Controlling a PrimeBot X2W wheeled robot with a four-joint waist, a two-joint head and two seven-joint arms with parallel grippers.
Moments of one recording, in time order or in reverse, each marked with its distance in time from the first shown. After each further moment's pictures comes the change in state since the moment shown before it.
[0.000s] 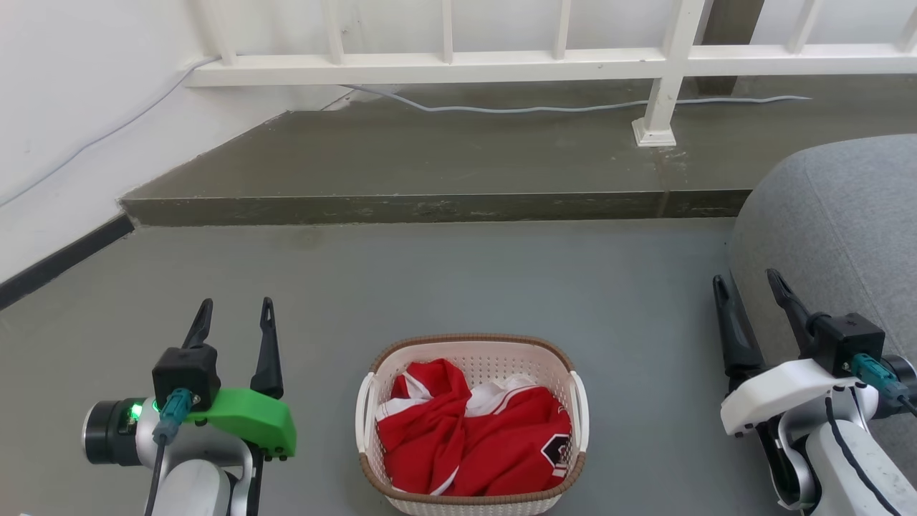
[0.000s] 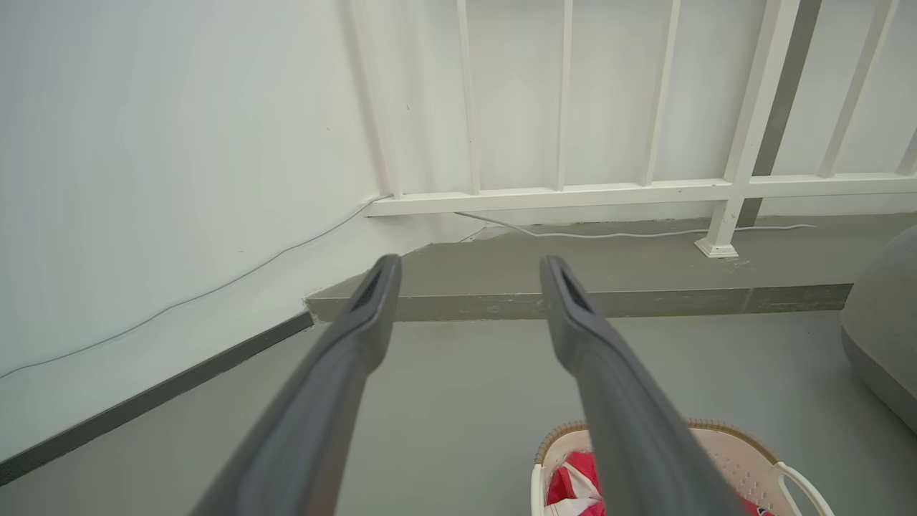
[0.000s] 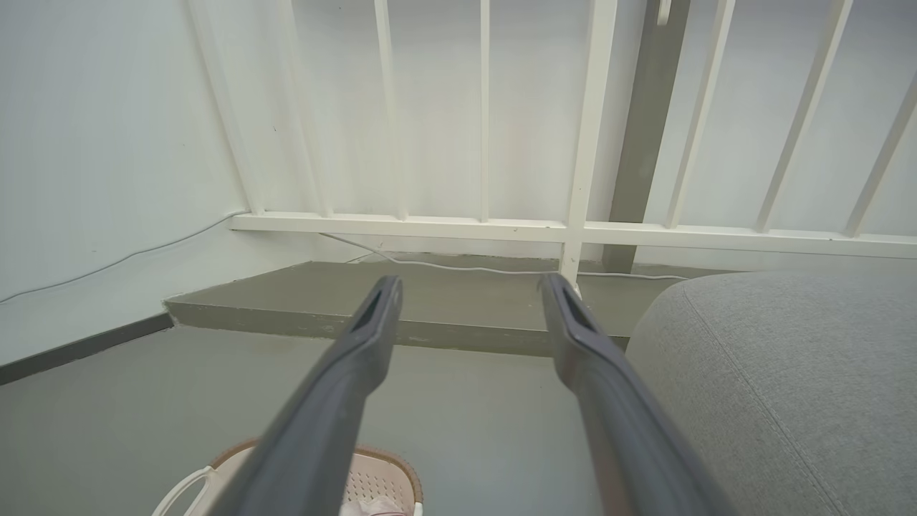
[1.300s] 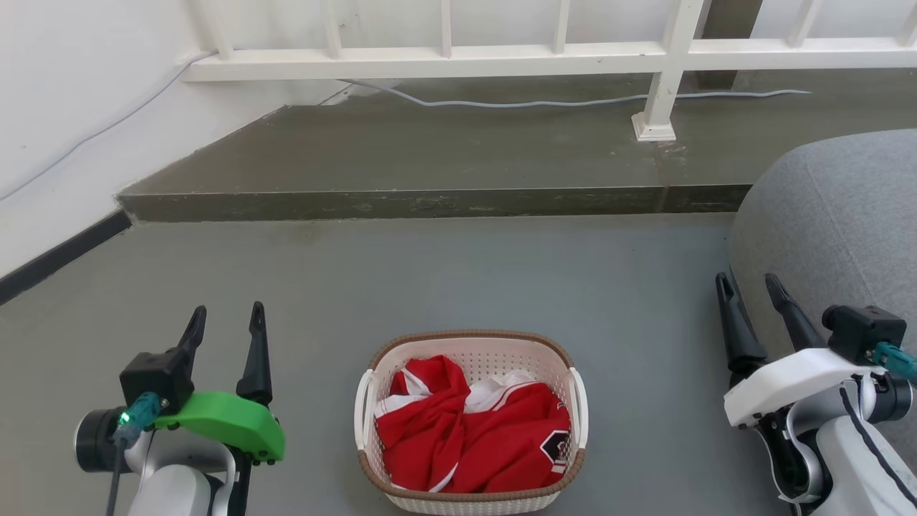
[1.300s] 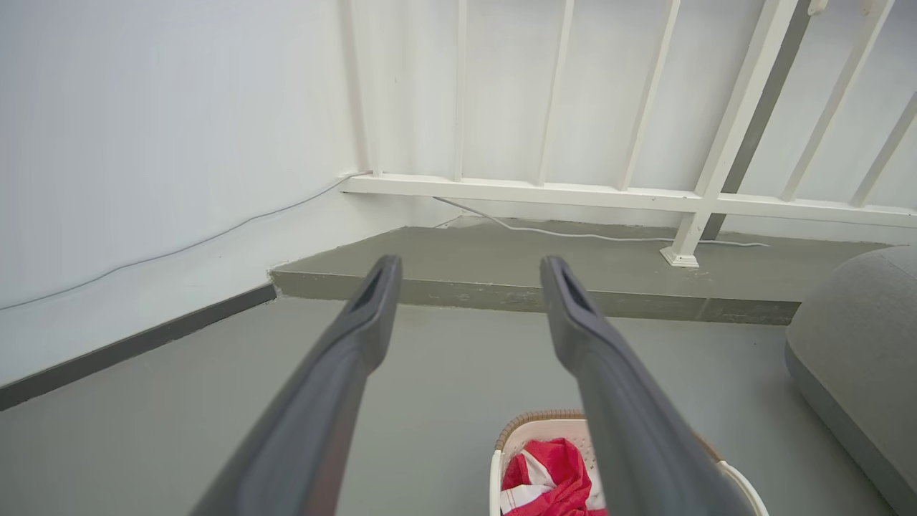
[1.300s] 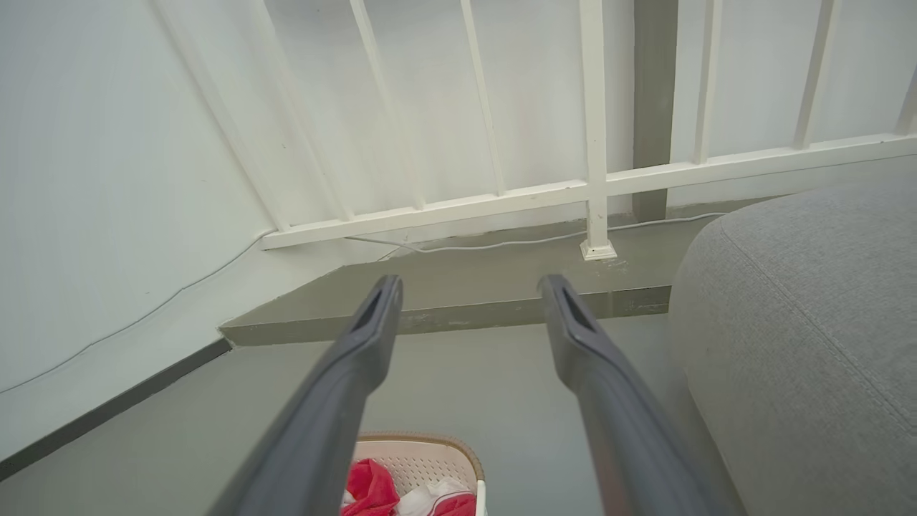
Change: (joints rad) left arm 0.017 0.035 0.002 -0.021 -0.165 -0.048 0.013; right arm 0.000 0.002 -0.010 -0.021 0.207 0.030 0.075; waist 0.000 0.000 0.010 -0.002
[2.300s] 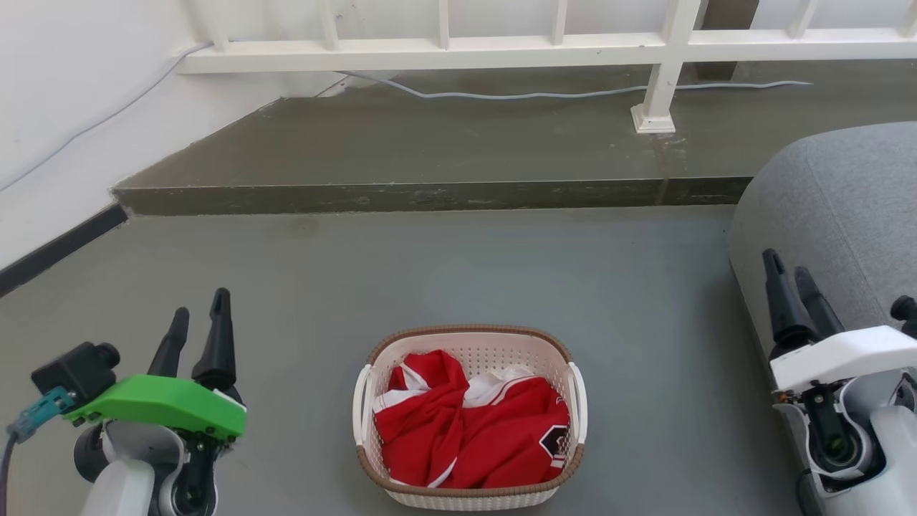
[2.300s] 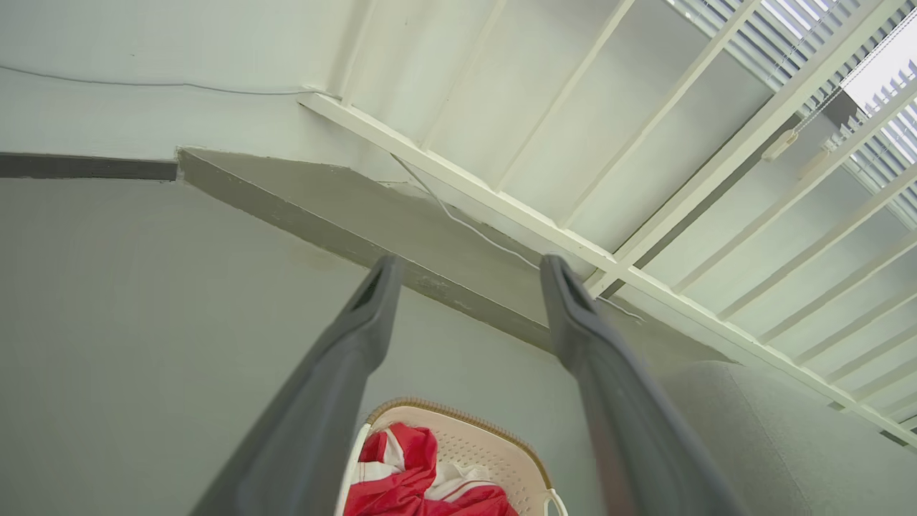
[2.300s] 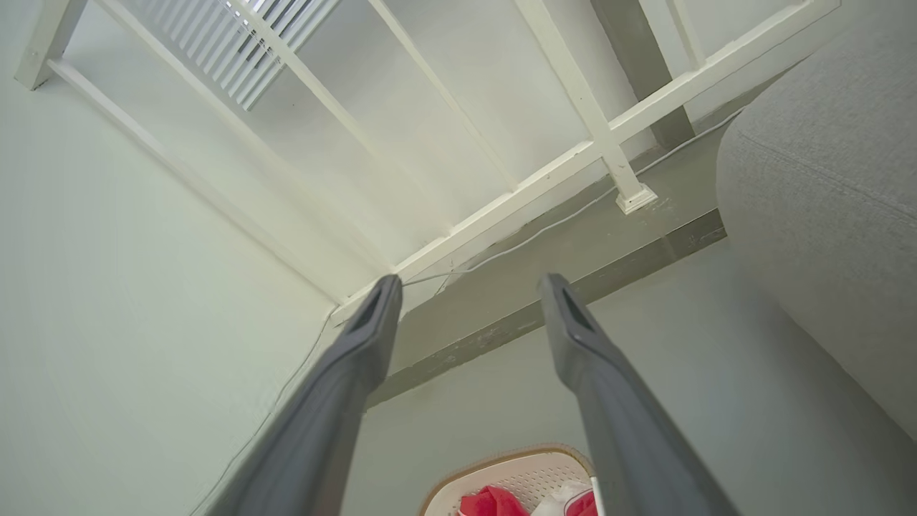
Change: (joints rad) left arm 0.000 -0.009 0.109 -0.042 -0.449 -0.083 0.104; right arm -0.007 0.024 -0.142 -0.031 0.386 0.053 0.107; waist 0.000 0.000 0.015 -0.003
